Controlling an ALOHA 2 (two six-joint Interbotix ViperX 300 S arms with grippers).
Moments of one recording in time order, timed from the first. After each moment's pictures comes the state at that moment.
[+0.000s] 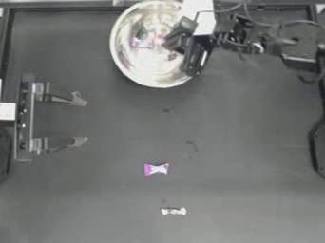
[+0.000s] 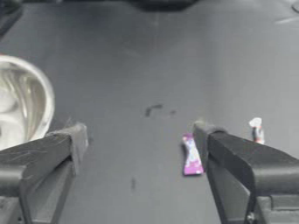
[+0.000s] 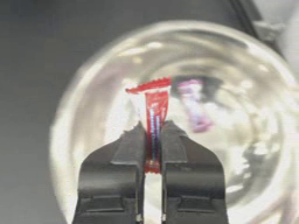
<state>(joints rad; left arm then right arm) 0.10 -0.79 1.06 -0.16 0.00 0.21 -0.51 0.03 0.42 -0.07 0.17 -0.08</state>
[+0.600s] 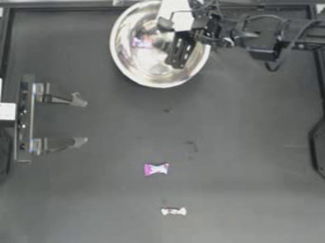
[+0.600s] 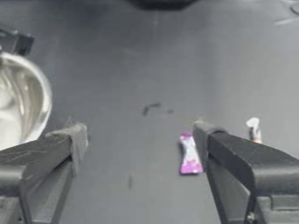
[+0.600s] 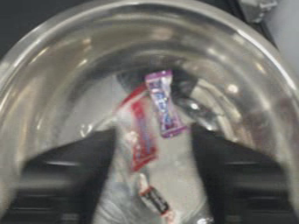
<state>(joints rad) 0.10 -0.79 1.06 -0.18 0.00 0.21 -0.54 0.22 0.31 -0.13 0.15 -0.09</state>
